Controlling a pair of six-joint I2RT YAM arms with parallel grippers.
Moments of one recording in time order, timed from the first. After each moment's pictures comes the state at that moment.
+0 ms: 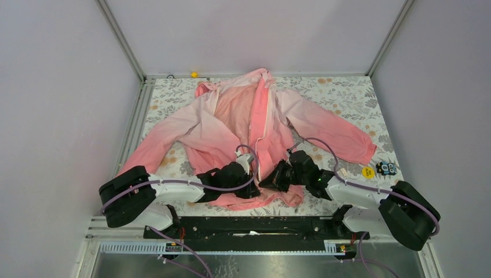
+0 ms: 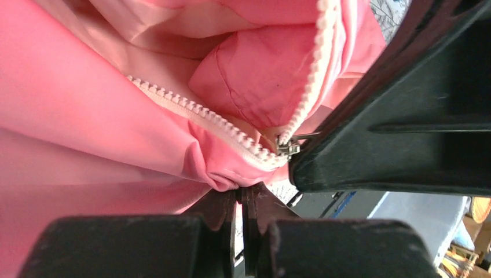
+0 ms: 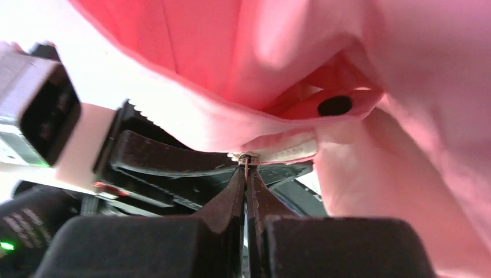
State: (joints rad) left arm -1.05 1.39 0.47 0.23 0.13 -0.84; right arm 0.78 1.21 0.36 0.19 -0.37 1.34
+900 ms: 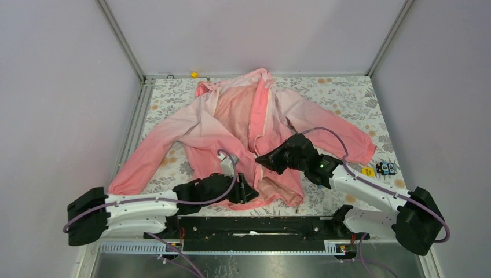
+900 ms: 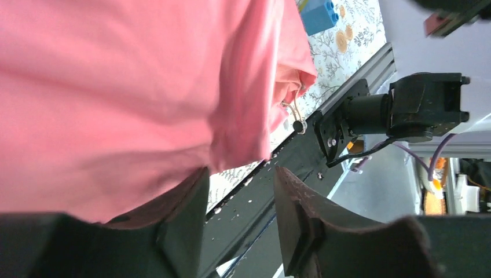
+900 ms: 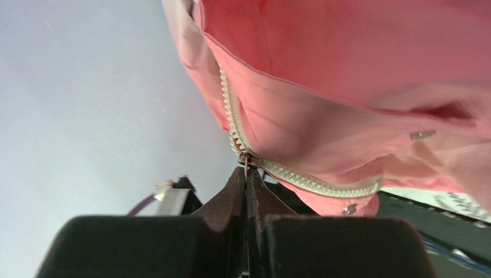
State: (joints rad) left arm -1.18 1.01 0.34 0.20 -0.10 -0.94; right arm 0.80 1.13 0.65 -0.12 -0.12 1.64
